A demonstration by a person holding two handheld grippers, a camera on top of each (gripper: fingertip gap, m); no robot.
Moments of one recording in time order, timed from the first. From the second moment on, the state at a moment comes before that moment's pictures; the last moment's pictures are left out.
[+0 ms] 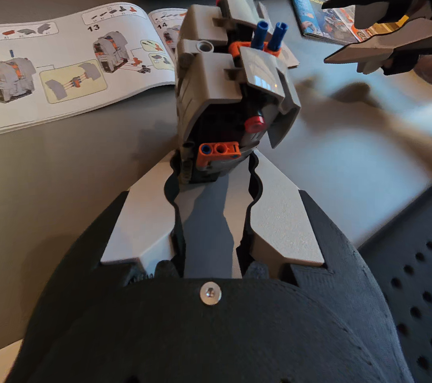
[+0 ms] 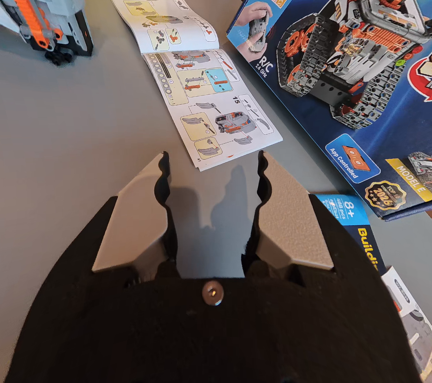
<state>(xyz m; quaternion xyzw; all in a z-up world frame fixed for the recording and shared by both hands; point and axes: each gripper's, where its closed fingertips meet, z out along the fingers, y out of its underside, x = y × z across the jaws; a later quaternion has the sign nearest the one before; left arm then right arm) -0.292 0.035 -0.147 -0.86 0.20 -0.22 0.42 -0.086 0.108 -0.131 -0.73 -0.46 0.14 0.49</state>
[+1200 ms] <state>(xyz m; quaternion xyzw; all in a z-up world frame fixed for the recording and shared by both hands) -0.303 0.030 -0.087 -0.76 0.19 -0.24 0.58 -0.038 0.121 -0.035 -0.66 -0.32 0.16 0.66</state>
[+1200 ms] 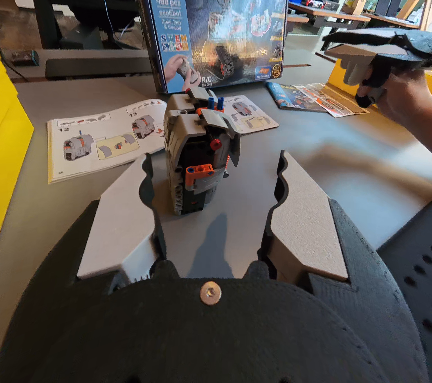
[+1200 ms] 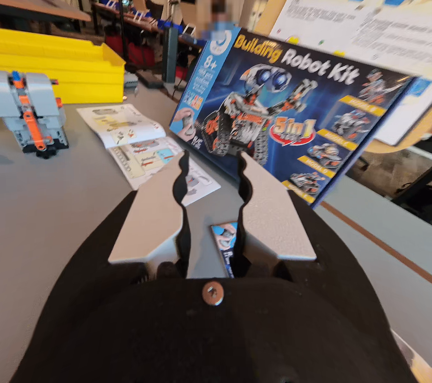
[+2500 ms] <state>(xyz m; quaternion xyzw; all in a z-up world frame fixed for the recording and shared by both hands) -0.450 -0.052 0.060 -0.68 0.12 -0.16 0.70 -0.018 0.114 -0.010 -0.59 -0.34 0.02 0.73</state>
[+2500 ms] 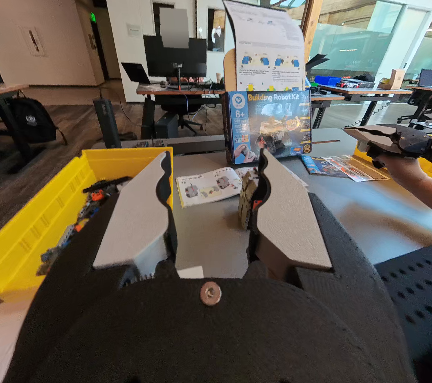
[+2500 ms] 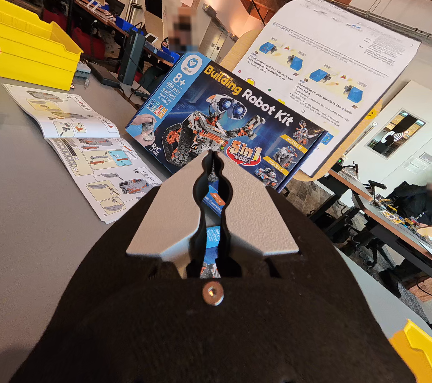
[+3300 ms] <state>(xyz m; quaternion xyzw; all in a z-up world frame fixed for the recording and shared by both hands) -0.306 0.051 -0.114 -0.81 0.20 -0.14 0.53 -0.033 0.118 -0.029 -0.59 -0.39 0.00 0.71</state>
